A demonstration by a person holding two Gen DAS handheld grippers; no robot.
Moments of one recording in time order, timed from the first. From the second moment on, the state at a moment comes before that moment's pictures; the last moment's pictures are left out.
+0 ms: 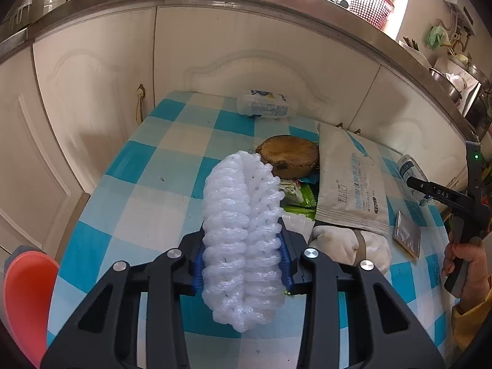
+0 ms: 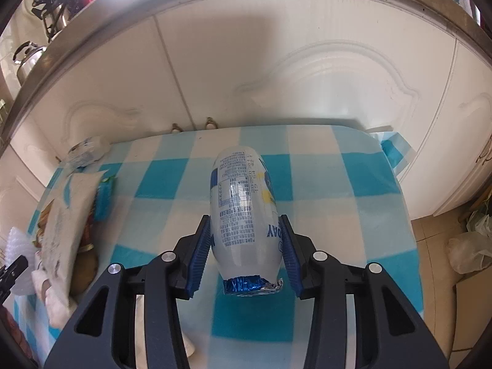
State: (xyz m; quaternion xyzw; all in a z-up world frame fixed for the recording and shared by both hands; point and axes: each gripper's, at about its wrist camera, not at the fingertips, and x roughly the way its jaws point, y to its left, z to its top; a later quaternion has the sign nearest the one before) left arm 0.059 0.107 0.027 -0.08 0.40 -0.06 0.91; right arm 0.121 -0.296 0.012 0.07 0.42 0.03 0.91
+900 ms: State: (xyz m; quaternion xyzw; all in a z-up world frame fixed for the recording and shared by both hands) left arm -0.046 0.224 0.070 -0.14 0.36 -0.02 0.92; right arm -0.025 -0.107 0.047 0.11 0.41 0.22 0.88
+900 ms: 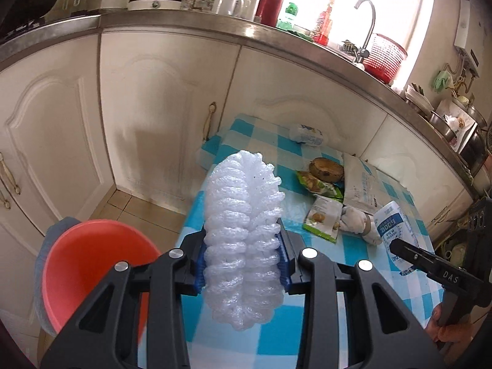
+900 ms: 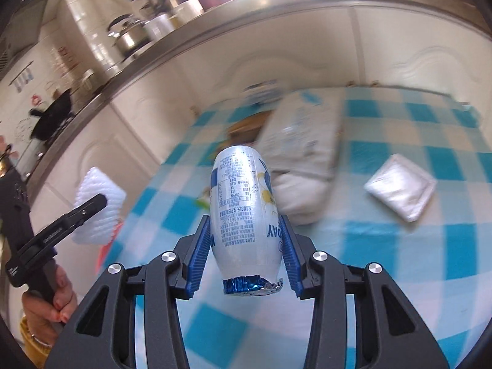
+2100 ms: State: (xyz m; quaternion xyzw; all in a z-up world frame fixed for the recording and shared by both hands) left arm -0.102 0.384 -0.048 -0.27 0.47 0.11 0.83; right arm -0.048 0.141 0.028 0.02 0.45 0.43 0.78
